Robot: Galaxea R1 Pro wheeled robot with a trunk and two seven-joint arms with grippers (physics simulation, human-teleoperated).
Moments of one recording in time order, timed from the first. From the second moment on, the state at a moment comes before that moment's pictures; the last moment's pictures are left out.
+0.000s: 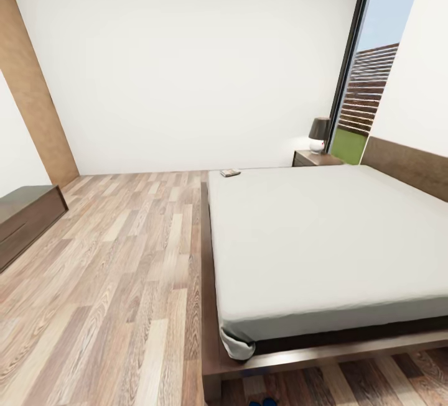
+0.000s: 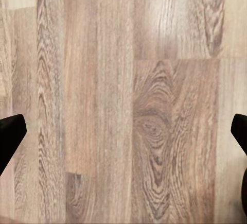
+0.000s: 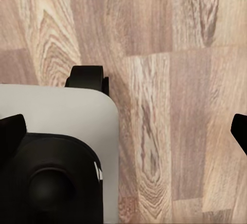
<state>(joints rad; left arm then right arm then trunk) -0.19 0.25 -0.14 -0.09 0.20 -0.18 0.12 -0.28 -0.12 0.03 0.04 0.00 0.07 0.07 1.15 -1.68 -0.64</state>
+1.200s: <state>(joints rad) -0.18 0.25 -0.14 -0.09 0.20 -0.19 0.12 -0.28 -0.12 0.03 0.04 0.00 0.07 0.07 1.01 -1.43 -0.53</state>
